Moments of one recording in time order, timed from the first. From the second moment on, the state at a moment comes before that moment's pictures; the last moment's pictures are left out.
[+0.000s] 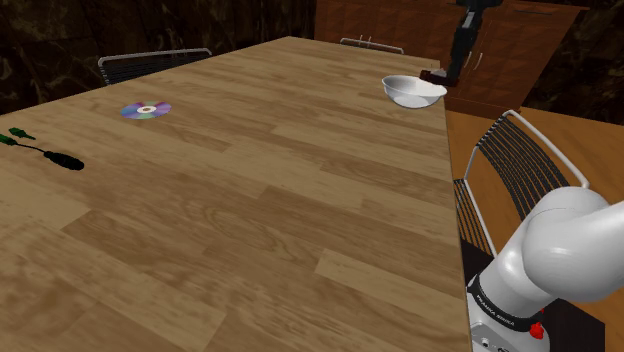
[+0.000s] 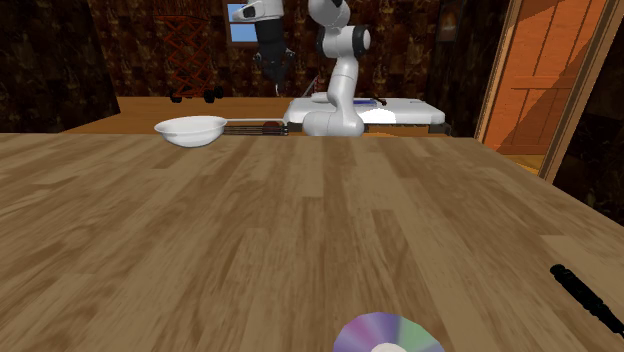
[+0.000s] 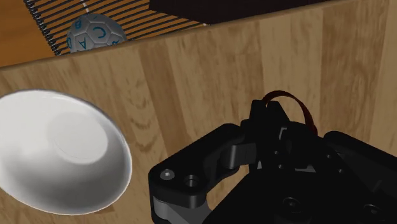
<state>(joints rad) 0.01 -0.61 -0.15 -1.97 -0.02 1.26 -0.30</state>
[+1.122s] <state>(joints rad) -0.02 -0.73 -0.20 -2.24 -0.07 1.42 -0.35</state>
